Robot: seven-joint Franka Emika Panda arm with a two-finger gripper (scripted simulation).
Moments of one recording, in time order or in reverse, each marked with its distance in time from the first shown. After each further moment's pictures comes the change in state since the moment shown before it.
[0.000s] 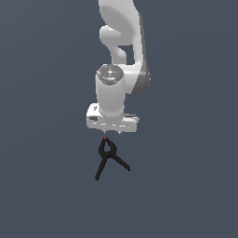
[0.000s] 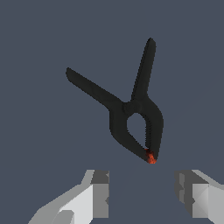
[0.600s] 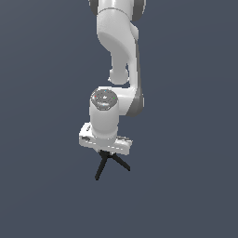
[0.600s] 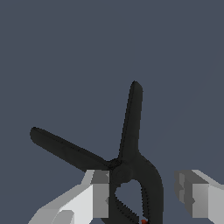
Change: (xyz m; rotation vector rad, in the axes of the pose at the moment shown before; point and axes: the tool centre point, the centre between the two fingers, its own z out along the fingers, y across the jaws) arm 0.077 0.022 0.042 -0.042 0.096 0.081
